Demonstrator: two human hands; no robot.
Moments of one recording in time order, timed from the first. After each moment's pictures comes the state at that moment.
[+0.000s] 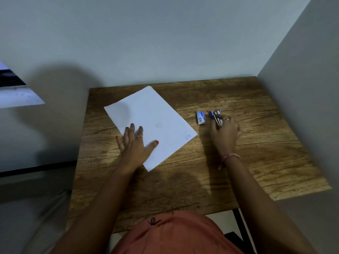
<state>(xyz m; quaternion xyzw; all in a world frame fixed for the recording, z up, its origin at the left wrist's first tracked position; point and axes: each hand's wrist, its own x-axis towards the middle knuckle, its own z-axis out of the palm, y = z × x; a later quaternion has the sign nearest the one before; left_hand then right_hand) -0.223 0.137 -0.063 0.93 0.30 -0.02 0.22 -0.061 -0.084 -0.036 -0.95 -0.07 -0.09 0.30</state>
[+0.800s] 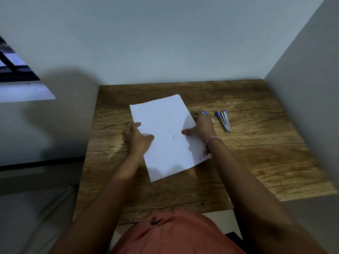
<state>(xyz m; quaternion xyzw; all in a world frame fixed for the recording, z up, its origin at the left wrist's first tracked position) -0.218 0.128 -0.030 0.71 0.48 0.12 0.50 -0.063 -0.016 -0.026 -0.92 -0.18 0.18 0.30</state>
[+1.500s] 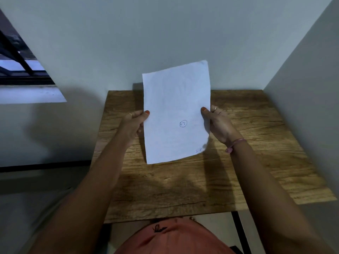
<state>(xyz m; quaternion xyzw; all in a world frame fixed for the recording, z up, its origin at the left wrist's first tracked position) -0.227 0.182 0.010 0.60 0.36 0.14 0.70 -0.069 -0.045 0.028 -0.59 -0.16 0.32 0.72</state>
